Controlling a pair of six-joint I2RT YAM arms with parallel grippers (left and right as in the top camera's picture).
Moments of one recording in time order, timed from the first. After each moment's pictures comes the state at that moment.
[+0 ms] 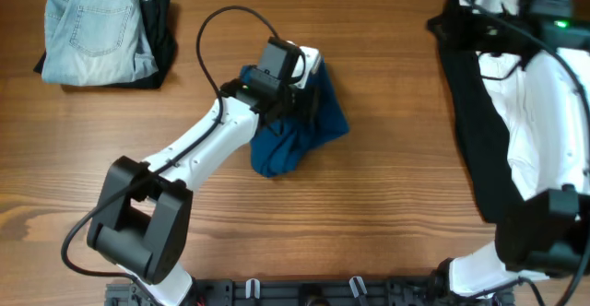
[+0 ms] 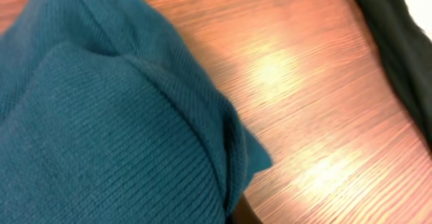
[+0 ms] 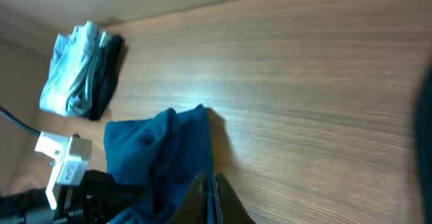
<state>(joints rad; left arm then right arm) -0.53 1.81 1.24 -0.35 0.27 -0.23 -0.18 1.73 1.66 -0.86 -0.67 0.00</state>
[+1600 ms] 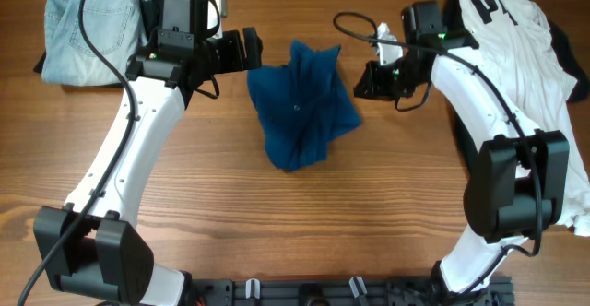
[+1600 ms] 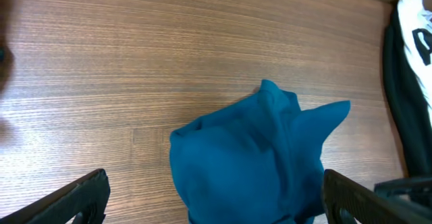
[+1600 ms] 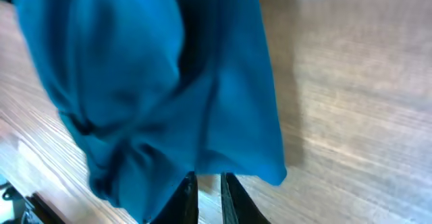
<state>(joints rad) -0.21 1.65 1.43 -0.62 0.17 -0.32 0.15 1.92 1.47 -0.88 -0.51 0.06</state>
